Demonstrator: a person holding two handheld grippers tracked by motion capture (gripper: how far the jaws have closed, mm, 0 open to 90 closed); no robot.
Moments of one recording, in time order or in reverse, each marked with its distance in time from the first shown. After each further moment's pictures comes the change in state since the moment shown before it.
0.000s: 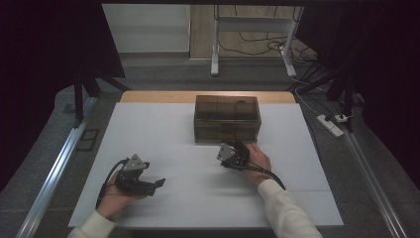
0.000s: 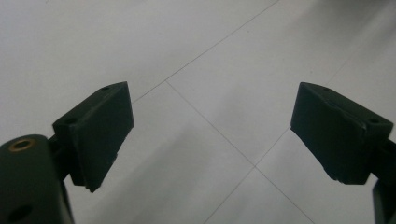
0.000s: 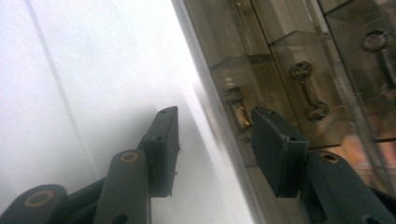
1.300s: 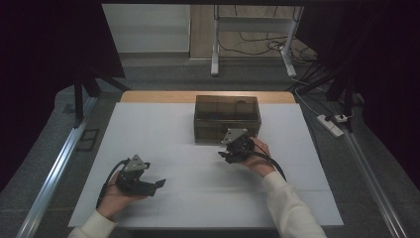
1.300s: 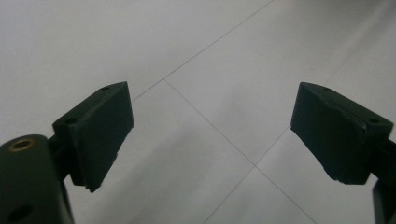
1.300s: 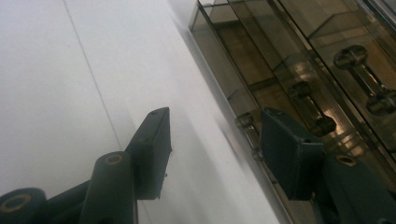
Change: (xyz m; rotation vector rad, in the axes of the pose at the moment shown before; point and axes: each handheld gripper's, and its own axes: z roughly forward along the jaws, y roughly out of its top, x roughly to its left) left arm -0.001 0.000 0.002 0.009 -0.001 0.013; right arm -0.043 0.008 -0.013 -0.070 0.283 0.244
